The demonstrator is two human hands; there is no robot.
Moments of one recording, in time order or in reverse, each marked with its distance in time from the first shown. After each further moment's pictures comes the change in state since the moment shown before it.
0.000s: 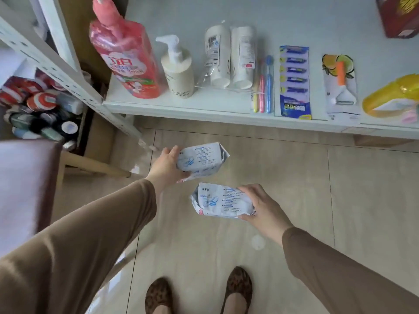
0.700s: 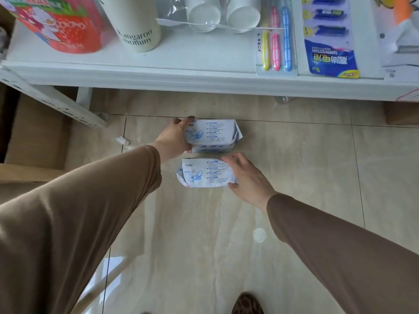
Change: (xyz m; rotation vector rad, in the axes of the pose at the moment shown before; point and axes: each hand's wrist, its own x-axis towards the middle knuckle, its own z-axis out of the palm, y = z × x) left_hand 0.165 -0.001 0.101 0.043 -0.093 0.102; right_hand 0.164 0.086 0.077 -0.158 0.098 -0.109
